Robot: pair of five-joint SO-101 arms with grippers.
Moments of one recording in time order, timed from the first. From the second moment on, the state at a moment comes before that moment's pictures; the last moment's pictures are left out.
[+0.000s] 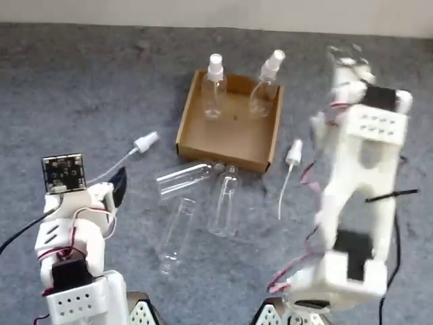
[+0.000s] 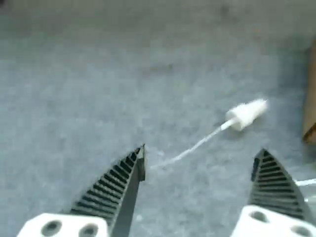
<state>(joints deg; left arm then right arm) -22.8 -92.6 82.6 49.7 -2.4 4.4 -1.6 -14.4 93.0 19.1</state>
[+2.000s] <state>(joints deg) -27.6 -92.6 91.3 46.6 -2.4 -0.9 -8.6 -0.4 91.9 13.7</state>
